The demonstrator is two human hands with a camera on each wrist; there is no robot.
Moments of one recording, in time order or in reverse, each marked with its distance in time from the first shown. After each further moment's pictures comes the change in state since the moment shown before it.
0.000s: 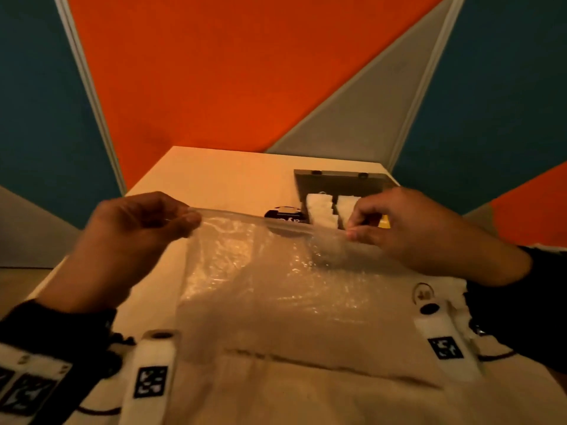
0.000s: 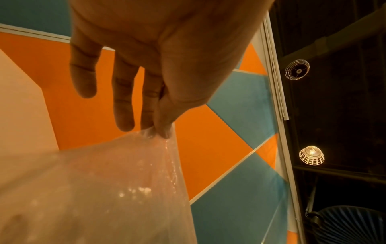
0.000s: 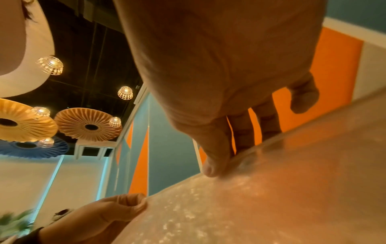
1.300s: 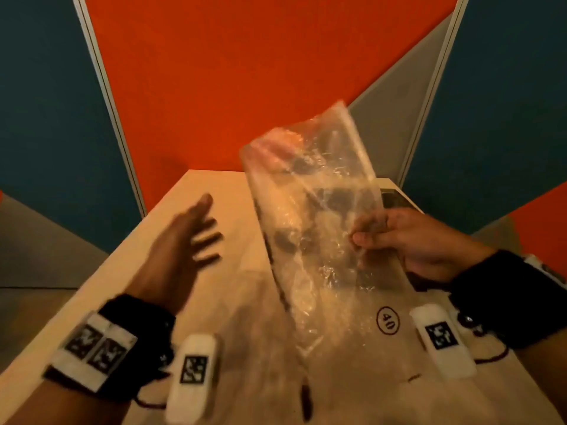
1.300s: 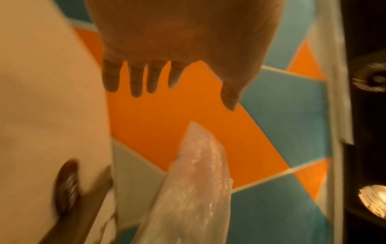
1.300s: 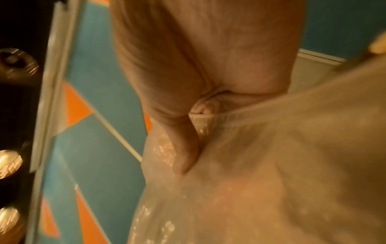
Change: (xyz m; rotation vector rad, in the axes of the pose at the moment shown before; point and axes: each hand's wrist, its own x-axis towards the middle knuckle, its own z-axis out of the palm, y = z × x) left_hand 0.009 0.003 0.027 -0.459 0.020 -0.420; right_hand 0.025 0.051 0.018 1.055 -0.136 0.198
